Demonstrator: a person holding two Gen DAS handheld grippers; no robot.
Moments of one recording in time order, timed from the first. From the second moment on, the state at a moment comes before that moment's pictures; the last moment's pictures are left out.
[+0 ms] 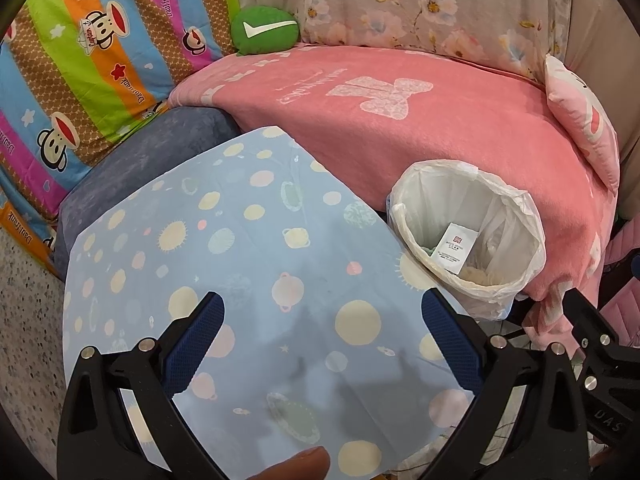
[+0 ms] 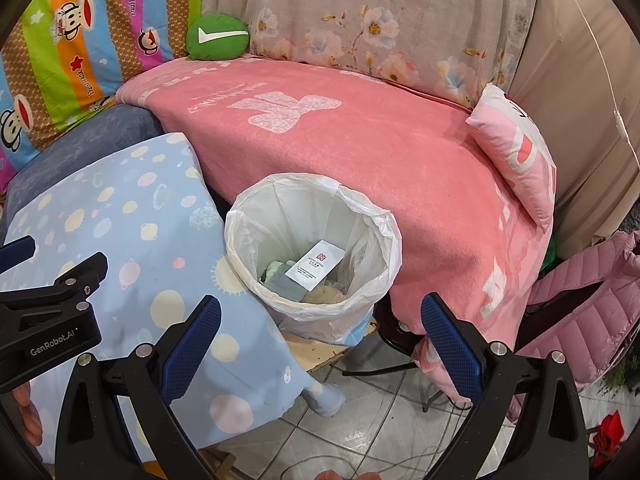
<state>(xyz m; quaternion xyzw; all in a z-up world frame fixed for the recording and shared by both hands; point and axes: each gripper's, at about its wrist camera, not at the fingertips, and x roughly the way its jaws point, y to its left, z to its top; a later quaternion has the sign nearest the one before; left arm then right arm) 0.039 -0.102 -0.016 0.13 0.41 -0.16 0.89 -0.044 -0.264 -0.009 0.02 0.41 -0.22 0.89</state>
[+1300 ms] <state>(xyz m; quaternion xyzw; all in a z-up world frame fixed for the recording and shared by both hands) 0.031 -0.110 -0.015 0.12 0.41 -0.16 0.89 -0.049 -0.268 -0.016 0.02 0.41 -0.23 0.88</state>
